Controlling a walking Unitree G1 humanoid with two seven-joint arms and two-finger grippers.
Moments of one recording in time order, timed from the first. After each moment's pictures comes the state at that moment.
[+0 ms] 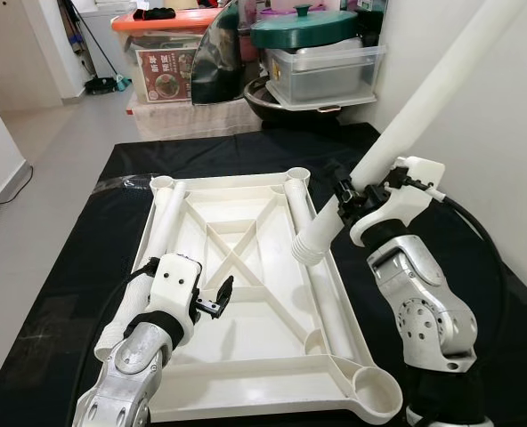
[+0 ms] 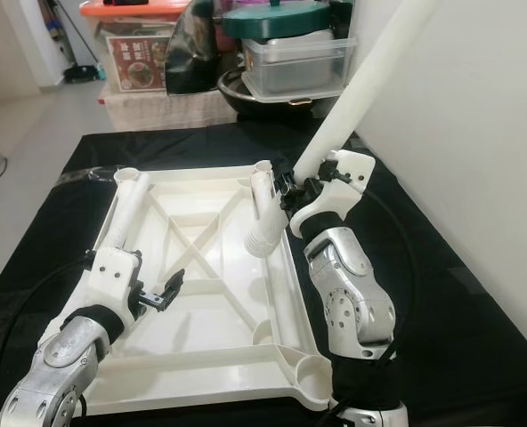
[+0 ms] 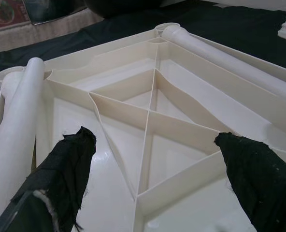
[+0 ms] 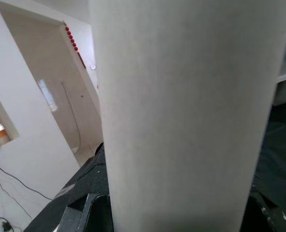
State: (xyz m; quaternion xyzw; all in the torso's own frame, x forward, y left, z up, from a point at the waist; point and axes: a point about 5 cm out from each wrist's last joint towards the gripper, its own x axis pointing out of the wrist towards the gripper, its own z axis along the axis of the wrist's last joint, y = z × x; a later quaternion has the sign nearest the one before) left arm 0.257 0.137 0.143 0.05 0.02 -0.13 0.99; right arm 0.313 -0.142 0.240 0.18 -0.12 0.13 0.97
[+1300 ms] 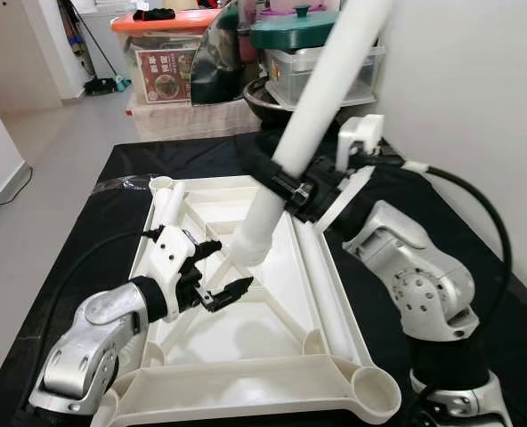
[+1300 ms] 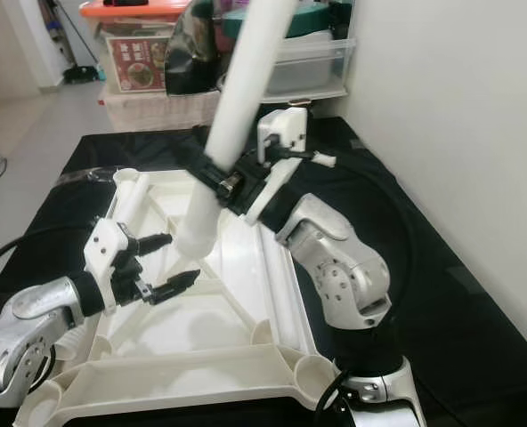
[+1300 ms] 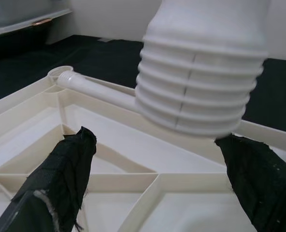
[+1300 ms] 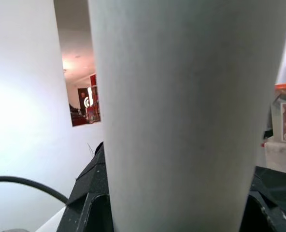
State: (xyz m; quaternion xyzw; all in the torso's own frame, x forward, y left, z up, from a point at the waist) left arm 0.274 0.143 0.183 0.06 -0.02 -0.40 0.91; right arm 0.292 -0.077 0.283 0.12 -0.14 0.49 0.85
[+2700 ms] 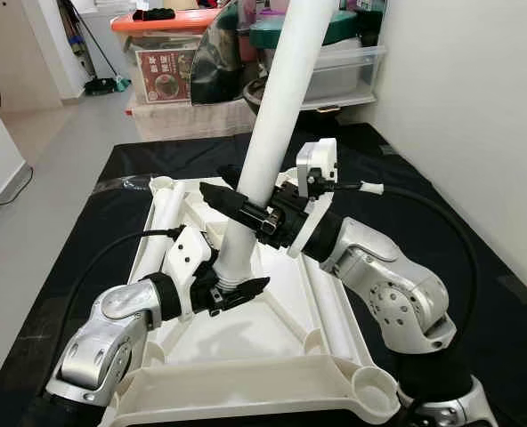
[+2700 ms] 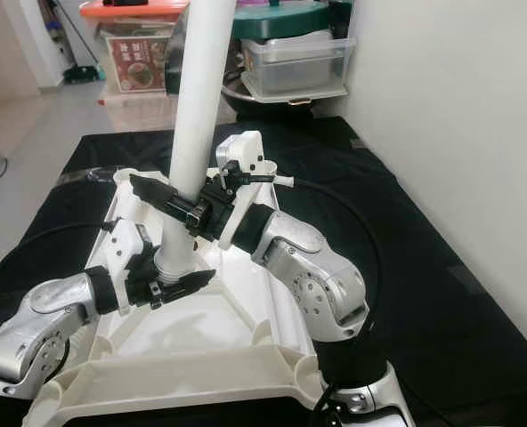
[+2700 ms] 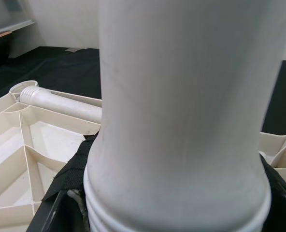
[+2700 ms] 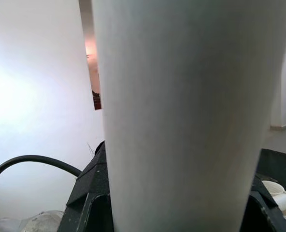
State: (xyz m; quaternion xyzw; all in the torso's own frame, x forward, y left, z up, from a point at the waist) left arm 0.276 0.125 0.179 0.08 -0.03 -0.47 0.88; right arm 0.284 -0.052 0.269 0.11 -0.11 0.53 0.83
